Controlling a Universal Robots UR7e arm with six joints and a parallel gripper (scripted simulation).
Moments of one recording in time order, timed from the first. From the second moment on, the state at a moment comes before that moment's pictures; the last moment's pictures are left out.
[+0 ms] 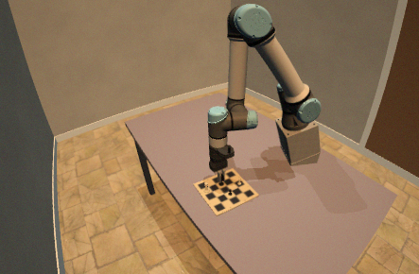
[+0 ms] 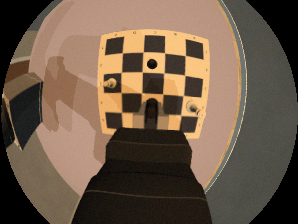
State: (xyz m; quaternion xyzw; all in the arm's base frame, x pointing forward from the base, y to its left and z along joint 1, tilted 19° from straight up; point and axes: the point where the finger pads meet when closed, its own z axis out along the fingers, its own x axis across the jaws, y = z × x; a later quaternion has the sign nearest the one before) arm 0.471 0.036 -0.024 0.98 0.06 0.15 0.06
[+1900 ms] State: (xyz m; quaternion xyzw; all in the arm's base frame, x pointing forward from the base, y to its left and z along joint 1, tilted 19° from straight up) arm 0.472 0.036 -0.028 0.98 0.06 0.15 0.06
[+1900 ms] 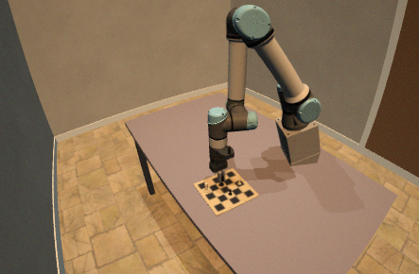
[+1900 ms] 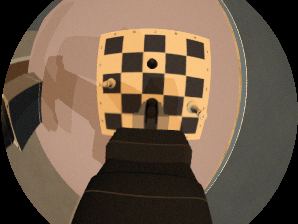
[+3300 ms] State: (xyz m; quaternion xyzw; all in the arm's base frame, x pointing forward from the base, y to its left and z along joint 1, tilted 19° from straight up) arm 0.472 0.036 -0.025 0.98 0.06 0.15 0.06
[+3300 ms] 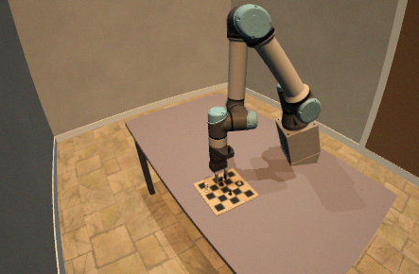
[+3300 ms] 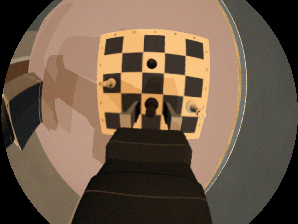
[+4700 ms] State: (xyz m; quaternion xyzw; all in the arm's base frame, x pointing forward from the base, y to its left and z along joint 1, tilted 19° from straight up) arm 0.446 0.044 0.058 0.98 0.06 0.16 0.06
